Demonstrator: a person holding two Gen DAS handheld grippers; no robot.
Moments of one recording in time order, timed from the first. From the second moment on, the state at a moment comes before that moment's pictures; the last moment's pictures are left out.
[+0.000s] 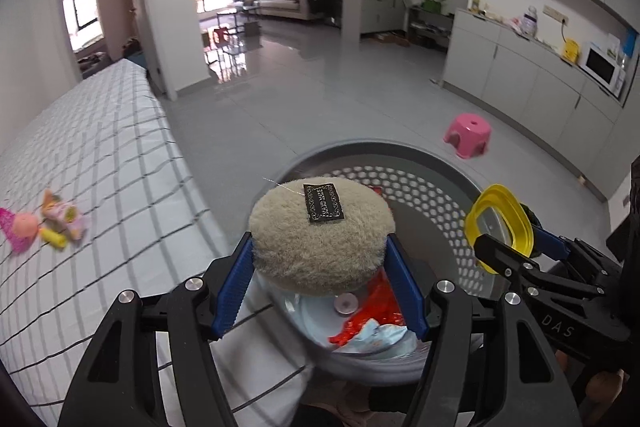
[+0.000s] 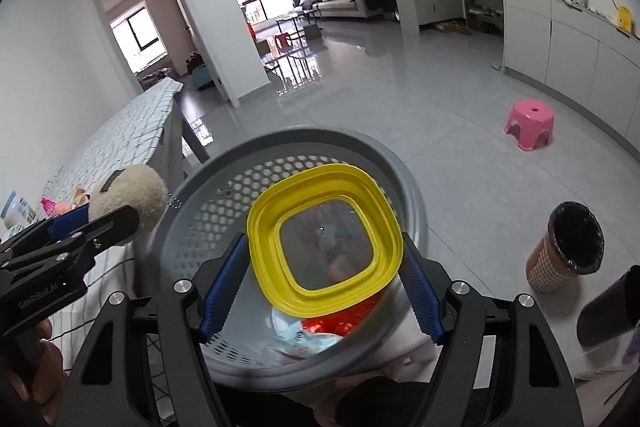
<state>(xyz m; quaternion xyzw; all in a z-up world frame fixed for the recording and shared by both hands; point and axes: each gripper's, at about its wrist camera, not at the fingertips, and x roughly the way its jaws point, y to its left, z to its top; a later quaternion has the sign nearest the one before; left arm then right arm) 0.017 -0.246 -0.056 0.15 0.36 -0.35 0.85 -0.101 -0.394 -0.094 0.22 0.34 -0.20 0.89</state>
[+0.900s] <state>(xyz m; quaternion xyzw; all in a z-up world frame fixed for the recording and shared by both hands) 0.032 -0.250 -0.066 0.14 0.39 -0.34 0.84 -0.091 -0.404 -0.098 0.22 0.35 -0.19 0.89</state>
